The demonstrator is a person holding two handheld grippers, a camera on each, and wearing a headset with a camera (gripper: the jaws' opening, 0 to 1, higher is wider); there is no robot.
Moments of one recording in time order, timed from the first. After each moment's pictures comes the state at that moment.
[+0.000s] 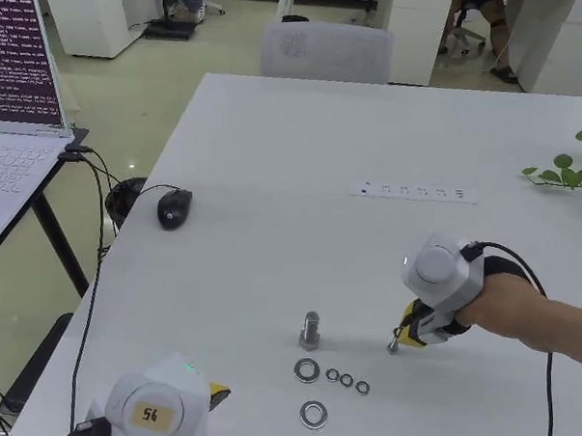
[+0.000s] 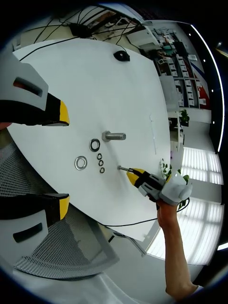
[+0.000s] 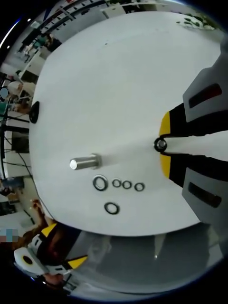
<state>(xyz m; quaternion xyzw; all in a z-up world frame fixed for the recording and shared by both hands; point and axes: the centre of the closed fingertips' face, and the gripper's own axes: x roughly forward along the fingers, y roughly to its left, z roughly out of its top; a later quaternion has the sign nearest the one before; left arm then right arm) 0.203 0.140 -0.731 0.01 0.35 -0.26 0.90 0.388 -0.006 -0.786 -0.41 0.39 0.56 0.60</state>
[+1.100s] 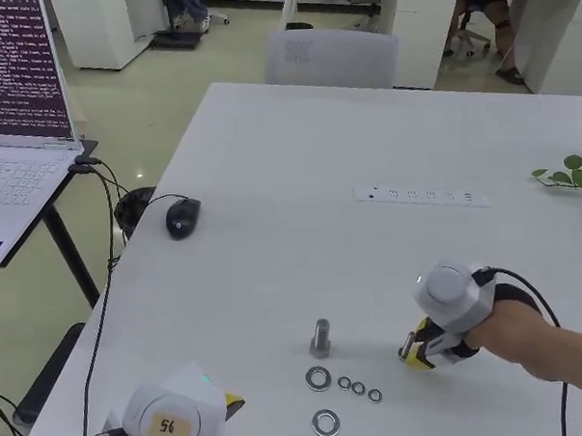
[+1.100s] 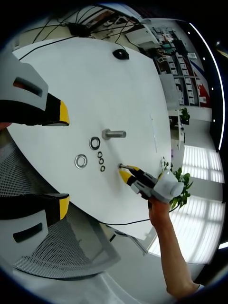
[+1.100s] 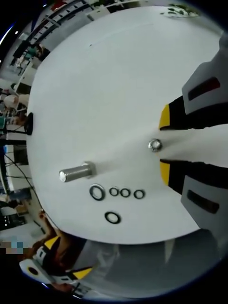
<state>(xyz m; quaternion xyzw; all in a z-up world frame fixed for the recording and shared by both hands) 0.202 0.136 -0.731 0.01 0.36 -0.26 0.90 0.388 -0.014 -0.807 -0.37 0.41 0.54 0.64</state>
